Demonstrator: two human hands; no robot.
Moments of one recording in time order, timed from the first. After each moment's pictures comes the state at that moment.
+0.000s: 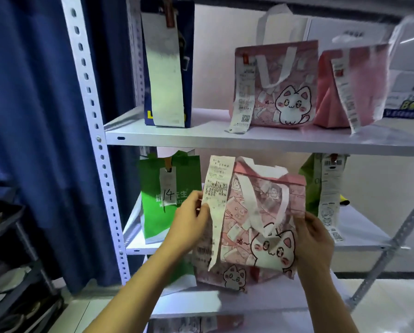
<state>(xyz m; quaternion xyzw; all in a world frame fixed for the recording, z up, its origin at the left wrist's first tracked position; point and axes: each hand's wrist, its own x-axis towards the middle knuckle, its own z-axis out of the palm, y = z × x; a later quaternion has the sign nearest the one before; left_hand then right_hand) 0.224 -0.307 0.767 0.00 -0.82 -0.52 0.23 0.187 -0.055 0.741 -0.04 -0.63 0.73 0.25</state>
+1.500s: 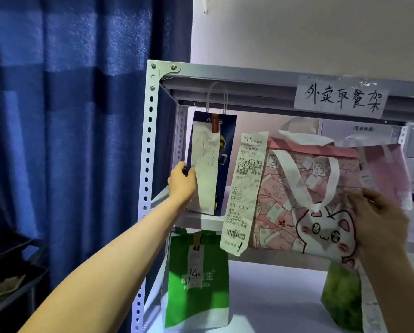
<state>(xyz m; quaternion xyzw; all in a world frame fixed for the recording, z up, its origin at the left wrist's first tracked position) 0.139 -0.437 0.991 0.10 -0.72 -0.52 0.45 0.171 -0.085 0.984 0.07 -0.59 0.71 0.37</state>
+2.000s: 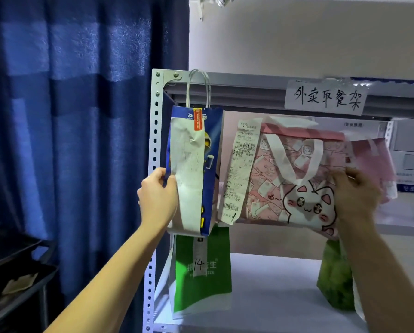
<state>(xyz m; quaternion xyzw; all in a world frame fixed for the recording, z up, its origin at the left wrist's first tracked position) 0.285 -0.423 0.976 0.12 -0.71 -0.44 0.54 0.178 -0.097 1.003 0.06 -0.57 0.72 0.39</state>
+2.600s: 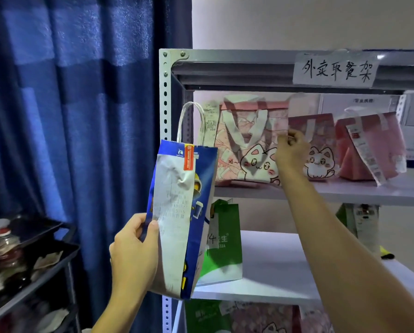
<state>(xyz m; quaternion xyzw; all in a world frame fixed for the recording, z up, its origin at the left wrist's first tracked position) 0.397 -0.429 0.863 0.22 -0.72 -0.44 0.49 0.136 -0.213 1.014 0.11 -0.59 0.71 0.37</state>
